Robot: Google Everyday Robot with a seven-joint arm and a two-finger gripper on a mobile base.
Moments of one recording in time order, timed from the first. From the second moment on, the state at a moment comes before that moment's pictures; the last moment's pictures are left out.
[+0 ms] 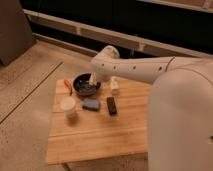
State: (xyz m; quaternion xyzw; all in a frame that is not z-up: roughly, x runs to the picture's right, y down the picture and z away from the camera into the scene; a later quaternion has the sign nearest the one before) arm 0.002 -0.038 0.846 -0.14 0.09 0.72 0.68
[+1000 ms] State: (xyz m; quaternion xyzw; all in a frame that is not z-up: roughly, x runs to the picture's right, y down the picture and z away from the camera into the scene) arm -0.034 -0.031 0.966 -0.21 0.14 0.71 0.66
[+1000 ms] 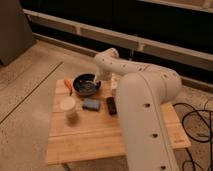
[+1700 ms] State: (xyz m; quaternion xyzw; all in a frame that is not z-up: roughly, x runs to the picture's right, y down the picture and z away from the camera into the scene) arm -0.028 0.003 1.003 -0.26 0.20 0.67 0.66
